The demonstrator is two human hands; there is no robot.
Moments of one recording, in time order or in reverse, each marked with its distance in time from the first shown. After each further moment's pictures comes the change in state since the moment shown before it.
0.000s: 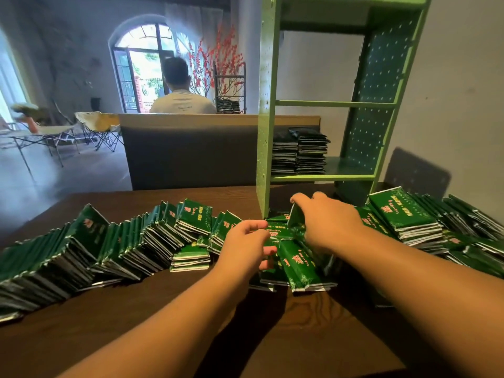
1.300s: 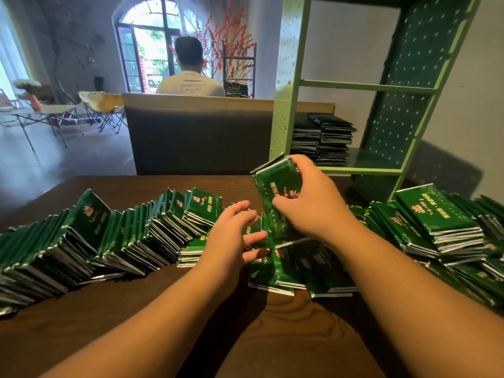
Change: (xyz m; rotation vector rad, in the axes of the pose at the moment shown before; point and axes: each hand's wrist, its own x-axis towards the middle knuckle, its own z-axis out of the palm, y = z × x) left_hand 0.012 0.008 -0.035 -0.277 -0.011 0.005; right_hand 0.008 -0.052 -0.015 0.893 0.288 -0.117
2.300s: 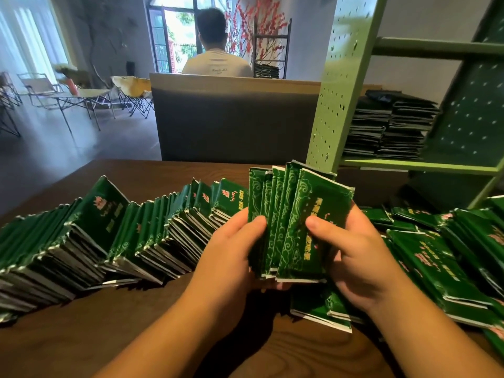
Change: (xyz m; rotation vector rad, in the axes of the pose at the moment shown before) left_hand 0.008 -0.003 -0.054 -0.009 -0.112 0.144; right_hand -0.010 0.032 0.067 1.135 -0.203 0.282
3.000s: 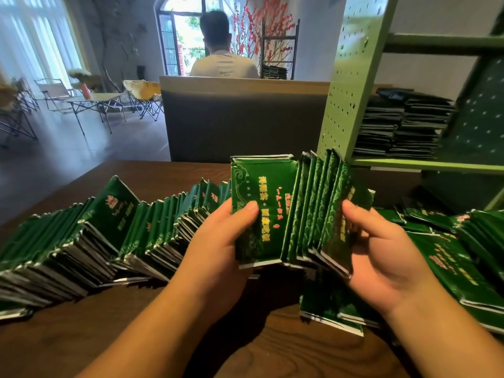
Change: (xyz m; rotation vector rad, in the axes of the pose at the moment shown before) left_hand 0.005 0.014 -0.014 -0.143 -0.044 0.054; right_hand 0.002 -0.006 -0.003 0.334 0.063 0.116
